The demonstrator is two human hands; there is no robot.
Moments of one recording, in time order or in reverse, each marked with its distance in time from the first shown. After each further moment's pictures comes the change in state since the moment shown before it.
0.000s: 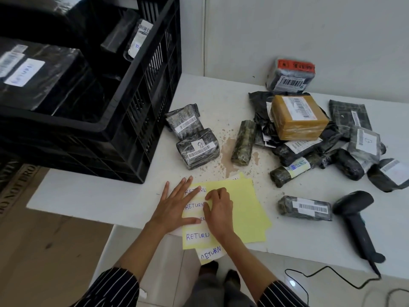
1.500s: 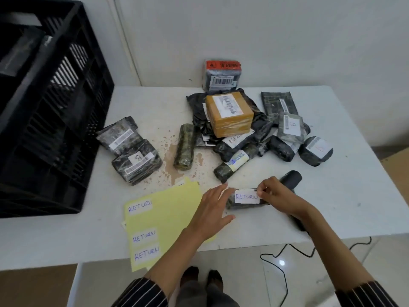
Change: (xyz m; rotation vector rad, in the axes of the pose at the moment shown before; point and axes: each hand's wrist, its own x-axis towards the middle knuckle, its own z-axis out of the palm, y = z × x) left_hand 0.074 0.213 -0.019 -0.325 0.112 0.317; right_hand 0.017 0.160 -0.246 0.109 -0.377 0.252
